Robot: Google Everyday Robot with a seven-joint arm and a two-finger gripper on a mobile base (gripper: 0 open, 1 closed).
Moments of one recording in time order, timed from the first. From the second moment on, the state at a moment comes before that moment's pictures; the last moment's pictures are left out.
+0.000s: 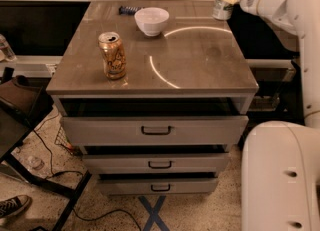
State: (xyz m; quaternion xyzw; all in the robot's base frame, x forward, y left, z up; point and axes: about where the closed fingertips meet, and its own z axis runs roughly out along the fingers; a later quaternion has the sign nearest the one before) arm 0.885 -0.251 0.978 -0.18 0.70 0.24 0.65
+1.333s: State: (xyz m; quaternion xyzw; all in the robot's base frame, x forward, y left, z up) arm 0.743 -0.225 1.001 -0.27 0.65 0.30 0.65
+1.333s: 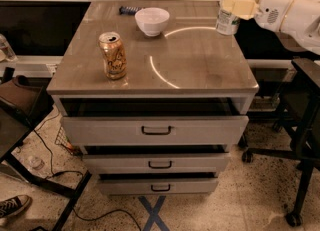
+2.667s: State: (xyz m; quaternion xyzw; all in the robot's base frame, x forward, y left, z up) arm 0.672 -0.118 0.988 -0.34 0.60 0.35 0.63
